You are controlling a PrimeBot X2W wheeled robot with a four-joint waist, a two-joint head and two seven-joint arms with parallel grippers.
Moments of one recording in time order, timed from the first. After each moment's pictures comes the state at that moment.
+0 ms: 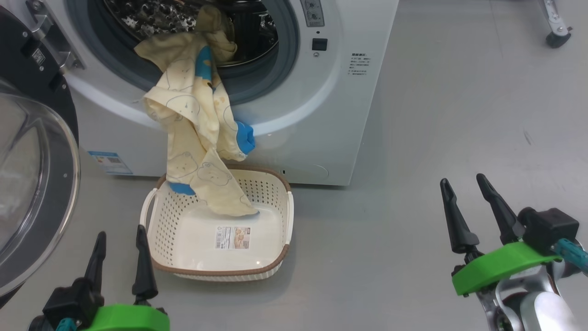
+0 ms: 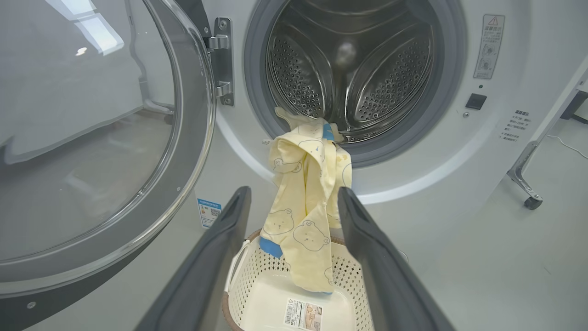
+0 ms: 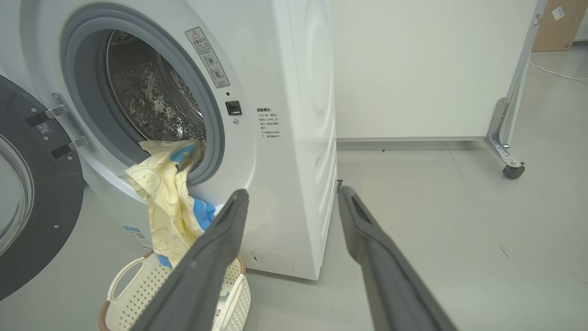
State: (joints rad) left arm 0.00 0.23 -0.21 0.05 -0.40 0.25 -0.25; right arm 0.01 -0.04 0.03 -0.08 0.20 0.13 -0.03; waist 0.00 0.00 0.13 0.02
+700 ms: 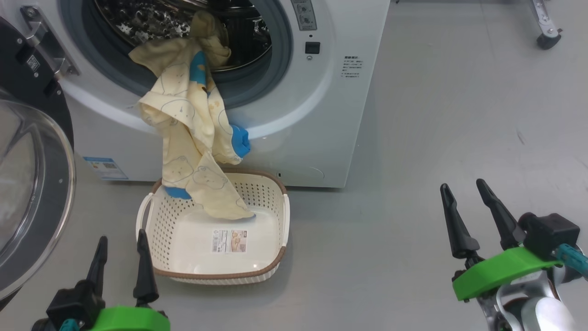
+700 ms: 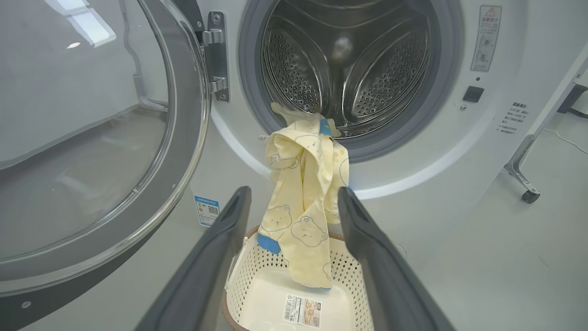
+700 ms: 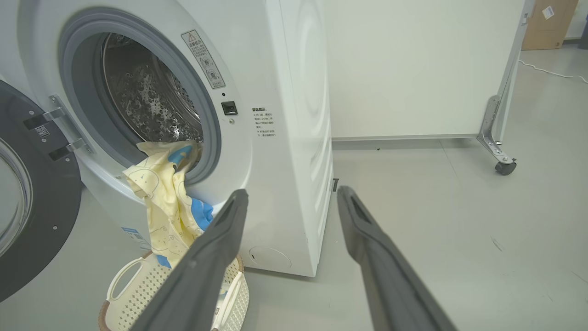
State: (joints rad) left arm 0.00 0.23 -0.21 0.07 -0.40 0.25 -0.25; right arm 0.04 -0.04 0.03 -0.09 0.21 0.13 -0.03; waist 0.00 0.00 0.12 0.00
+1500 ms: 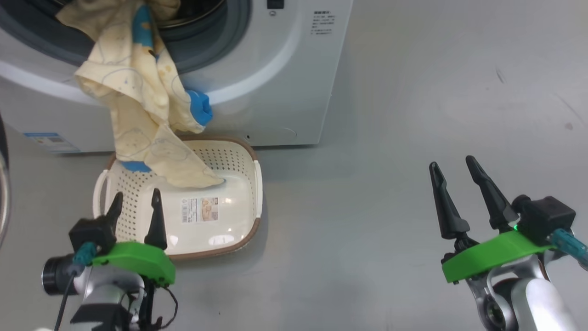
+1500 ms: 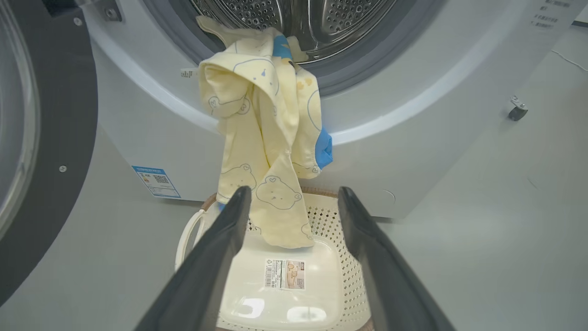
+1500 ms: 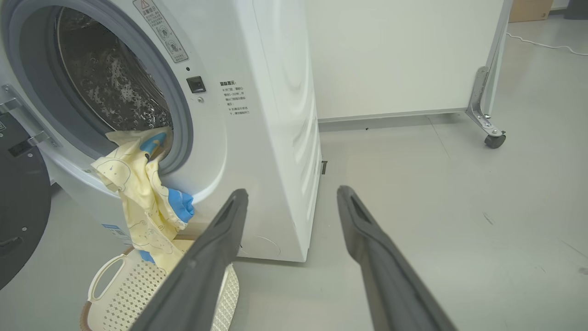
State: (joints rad) left arm -0.27 0.23 -0.30 0.34 -0.41 0.19 -0.16; right arm -0.03 -0.04 0.07 -0.10 0.23 0.13 -0.07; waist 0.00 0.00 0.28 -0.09
